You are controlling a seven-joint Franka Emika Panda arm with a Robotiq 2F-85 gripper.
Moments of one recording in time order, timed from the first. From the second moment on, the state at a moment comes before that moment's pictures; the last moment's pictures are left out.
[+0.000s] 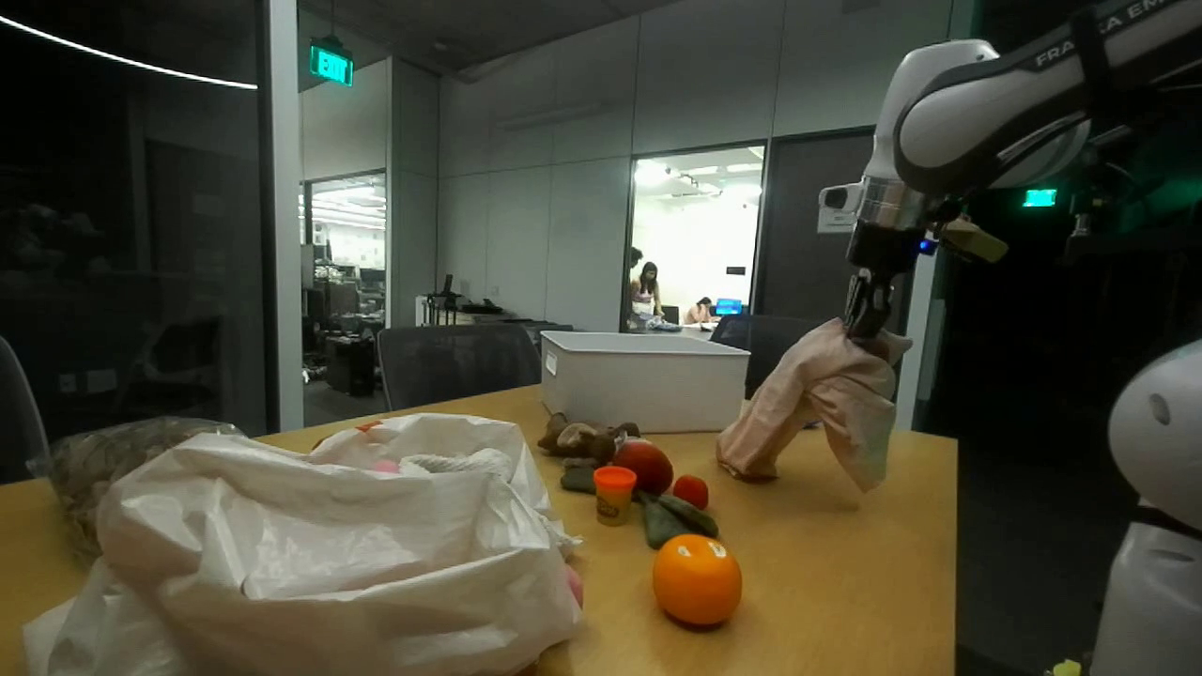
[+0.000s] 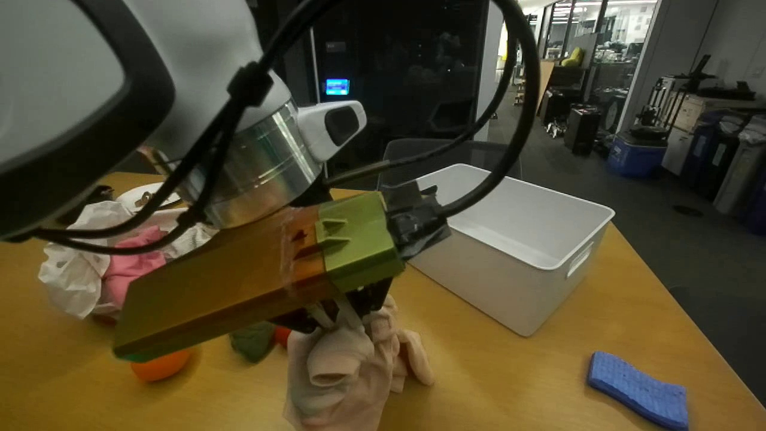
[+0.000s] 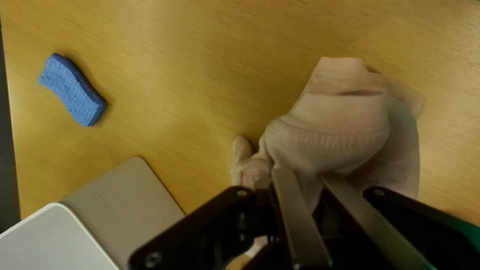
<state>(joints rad) -0.28 -0.89 -0.27 -2.74 -0.42 2.18 -0.79</state>
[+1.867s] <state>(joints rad) -0.17 -0.35 -0.30 -2.76 -0.48 2.82 -1.00</state>
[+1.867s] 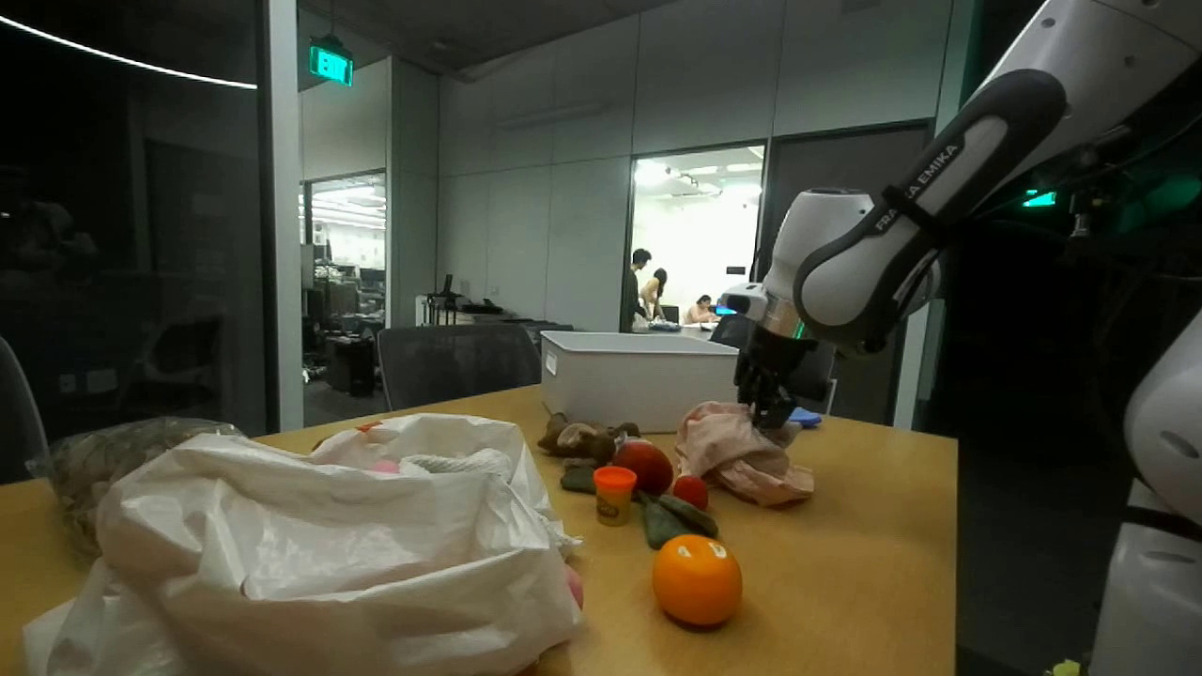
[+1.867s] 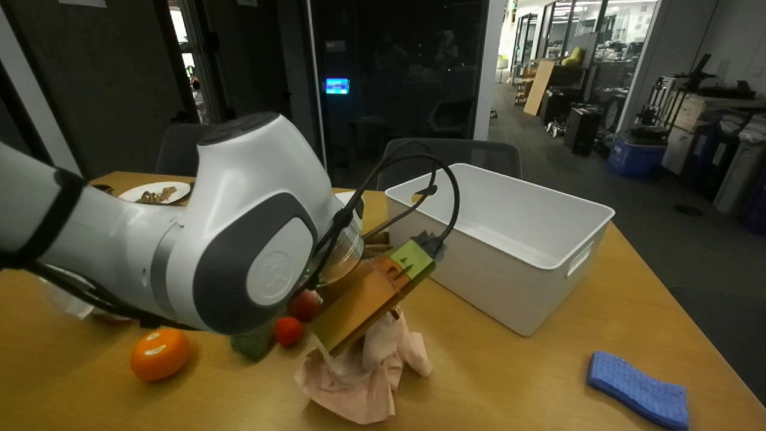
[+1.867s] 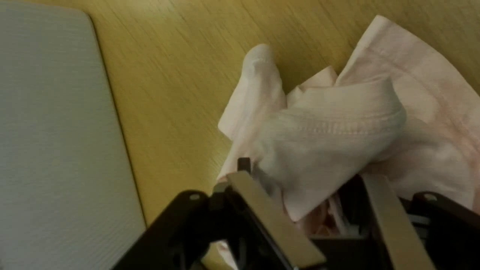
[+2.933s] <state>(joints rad) -0.06 -0.55 -0.32 -2.73 -0.16 2.39 -1.25</state>
